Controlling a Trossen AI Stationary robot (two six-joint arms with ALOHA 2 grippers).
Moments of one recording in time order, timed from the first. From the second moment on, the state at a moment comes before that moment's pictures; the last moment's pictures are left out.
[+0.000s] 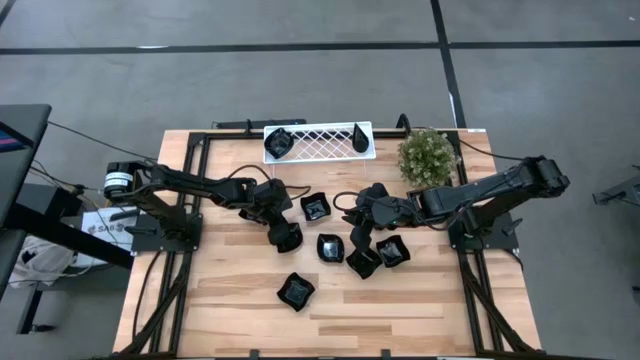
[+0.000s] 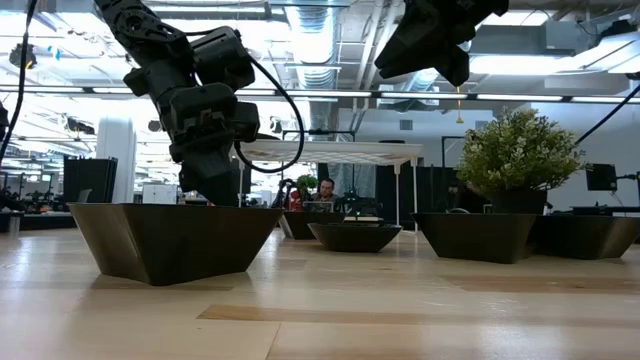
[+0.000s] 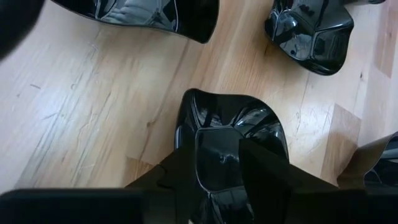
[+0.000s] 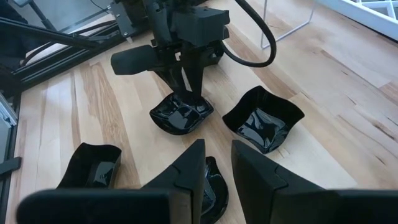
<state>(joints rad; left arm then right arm) 0.12 1.67 0.70 -0.18 0.24 -0.32 0.22 1.30 0.96 -0.28 0.39 0.56</state>
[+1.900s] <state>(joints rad) 0.01 1.67 0.70 -0.17 -0.06 -0.37 0.22 1.30 0.96 -0.28 0.39 0.58</state>
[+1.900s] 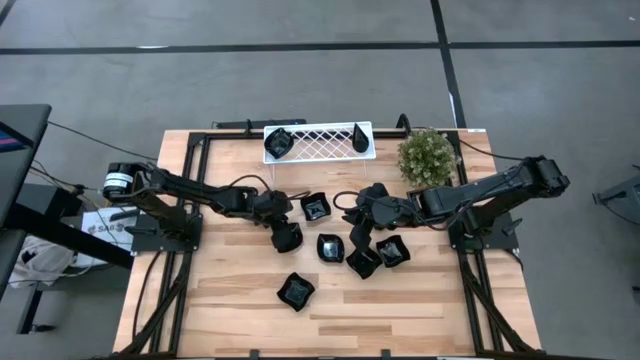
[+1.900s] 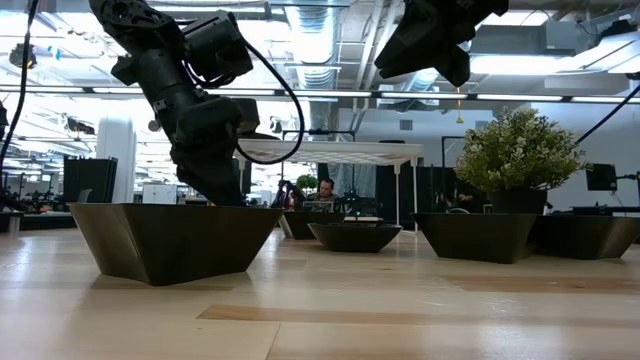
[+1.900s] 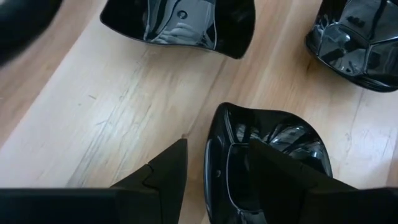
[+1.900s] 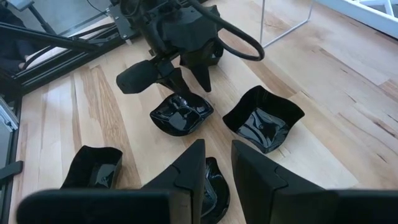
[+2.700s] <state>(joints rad) 0.01 1.75 0.70 -0.16 -0.06 -0.42 0.22 1.30 0.96 -0.28 0.39 0.59</state>
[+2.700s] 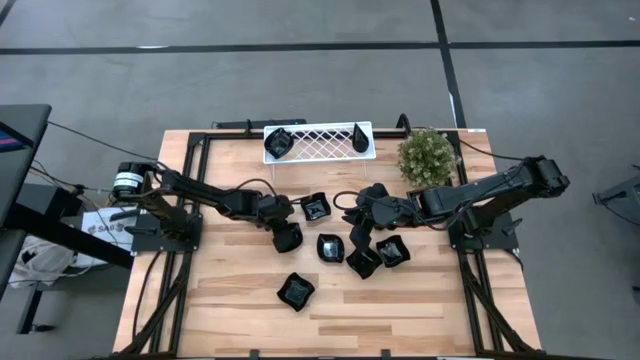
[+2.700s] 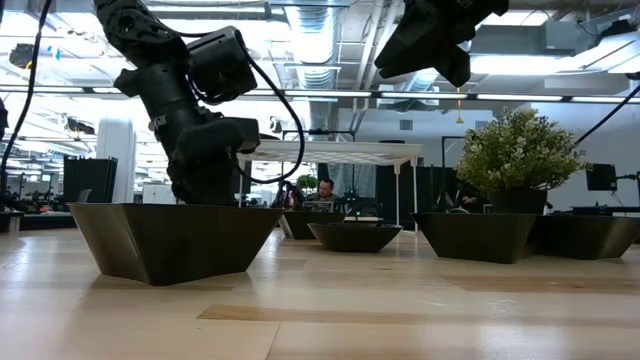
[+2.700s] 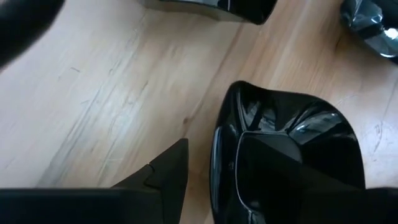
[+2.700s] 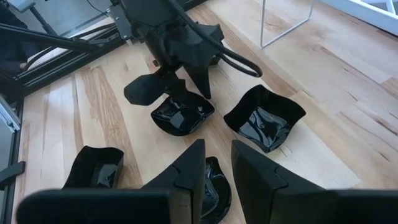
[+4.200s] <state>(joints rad) 0.01 1.33 0.70 -0.19 -0.01 -0.55 0.22 1.30 0.96 -0.28 0.39 0.62</state>
